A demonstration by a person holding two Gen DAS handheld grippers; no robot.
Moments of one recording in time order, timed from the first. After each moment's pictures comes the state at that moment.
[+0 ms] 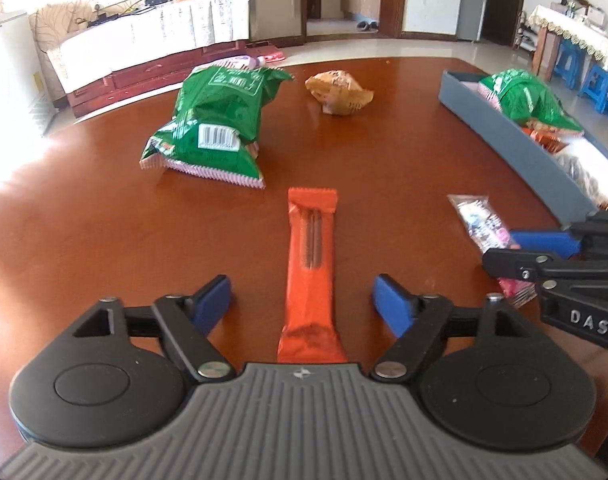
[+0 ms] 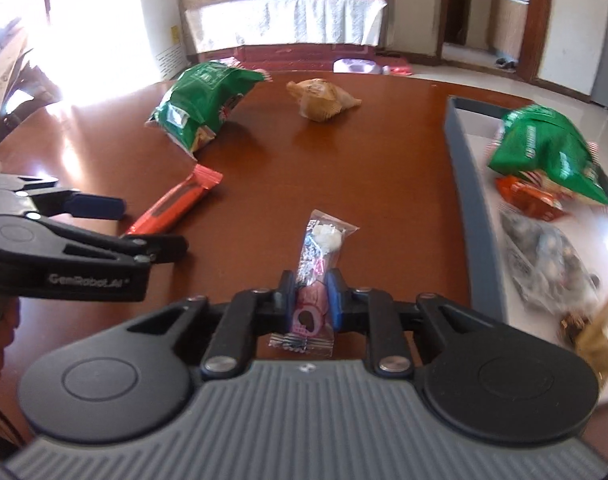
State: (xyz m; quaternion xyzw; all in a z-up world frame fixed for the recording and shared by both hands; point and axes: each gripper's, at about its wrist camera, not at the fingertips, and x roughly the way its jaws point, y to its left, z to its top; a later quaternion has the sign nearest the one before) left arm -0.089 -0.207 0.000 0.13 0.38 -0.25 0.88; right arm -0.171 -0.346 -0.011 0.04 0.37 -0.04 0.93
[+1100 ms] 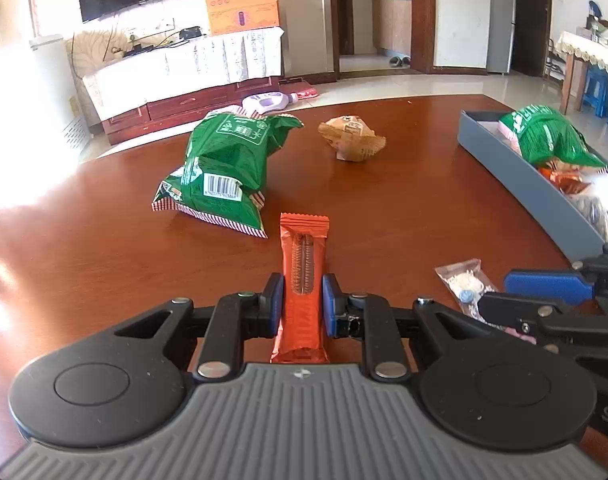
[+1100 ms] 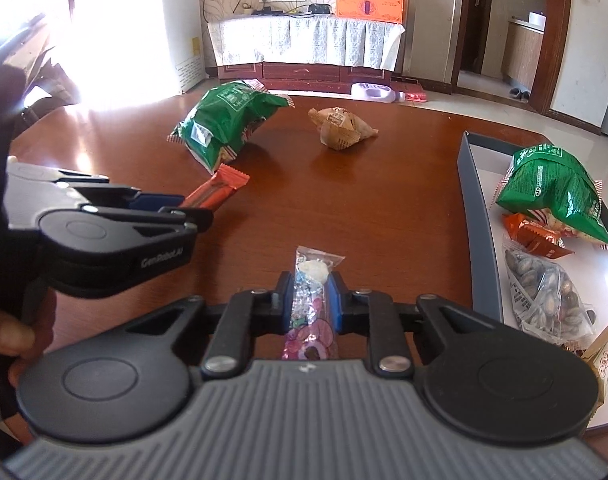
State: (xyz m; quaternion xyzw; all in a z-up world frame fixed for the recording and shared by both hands) left arm -0.091 -0.232 0.006 0.11 0.32 -0.20 0.92; right arm -0.171 -0.340 0.002 0.01 0.34 -0.01 0.94
